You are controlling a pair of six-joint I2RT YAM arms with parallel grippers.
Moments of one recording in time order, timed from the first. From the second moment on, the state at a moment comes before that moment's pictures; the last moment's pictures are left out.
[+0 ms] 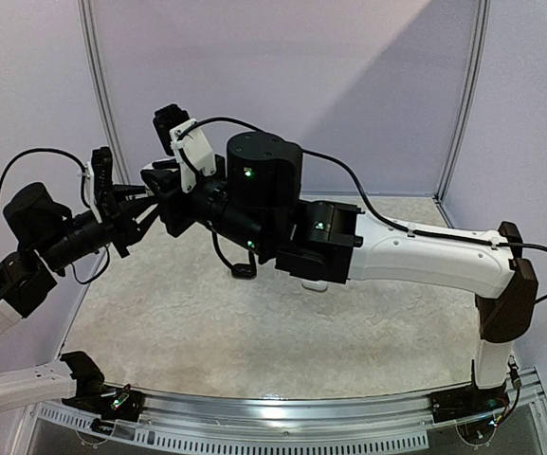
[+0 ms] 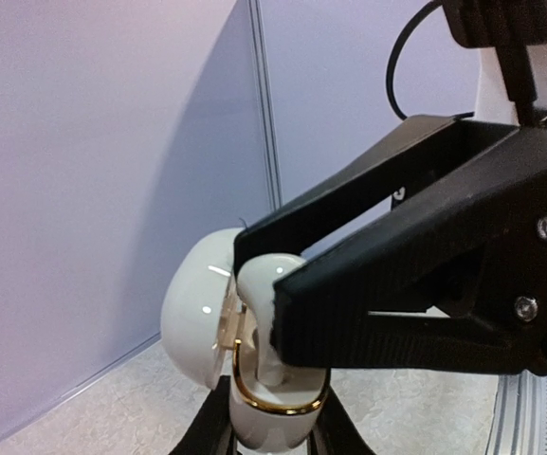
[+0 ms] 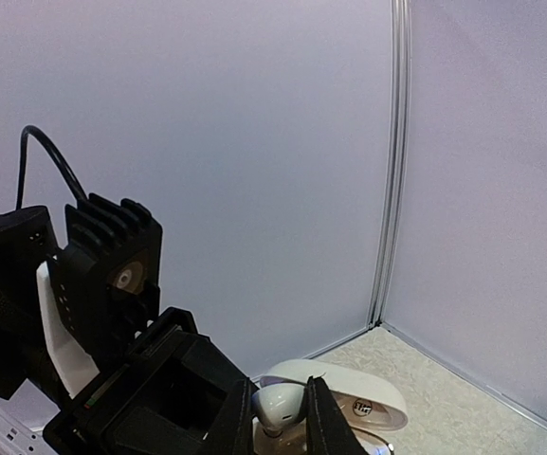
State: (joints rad) left arm -0.62 0.69 0.79 0.01 0.33 0.05; right arm 1.34 2.00 2.01 0.11 0.33 -0.01
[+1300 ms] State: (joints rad) left arm -0.62 0.70 0.79 -0.05 0.27 0.03; right arm 1.33 2.06 2.11 0.01 0.36 -0.01
